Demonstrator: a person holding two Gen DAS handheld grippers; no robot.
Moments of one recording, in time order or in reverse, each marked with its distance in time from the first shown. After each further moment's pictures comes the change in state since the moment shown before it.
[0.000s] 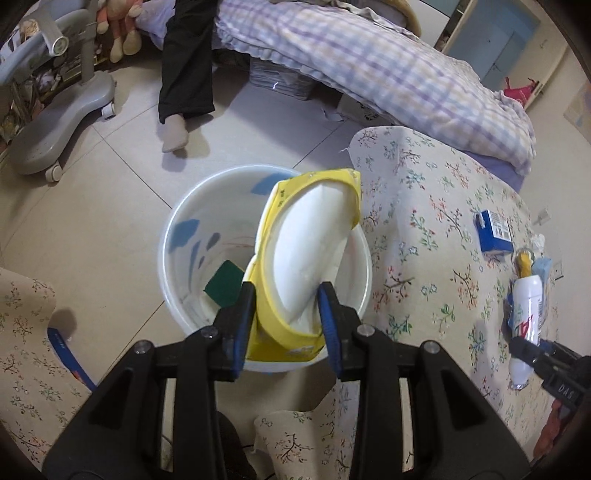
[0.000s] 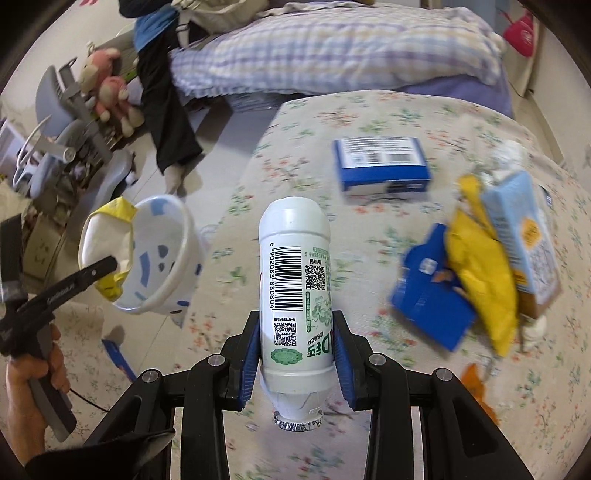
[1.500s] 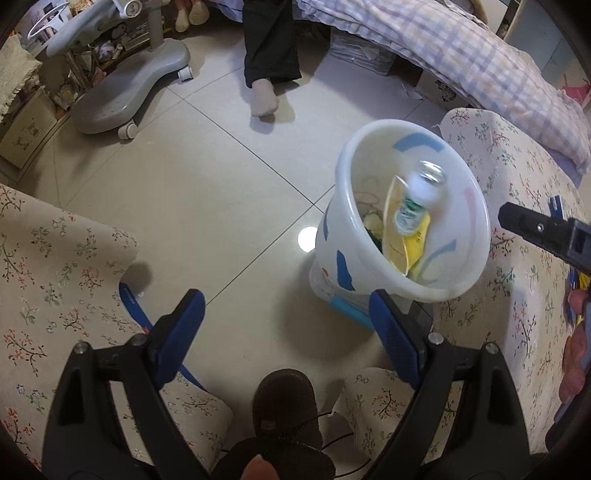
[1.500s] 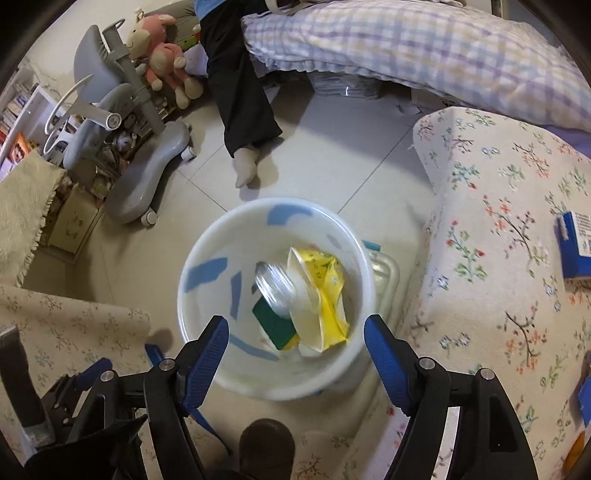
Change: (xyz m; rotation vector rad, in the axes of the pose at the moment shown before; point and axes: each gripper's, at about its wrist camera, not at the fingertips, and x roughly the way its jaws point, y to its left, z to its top) left arm -0.020 0.081 -0.030 -0.052 0.113 0.245; right arm 0.086 0.155 0.063 -0.103 0.049 0.155
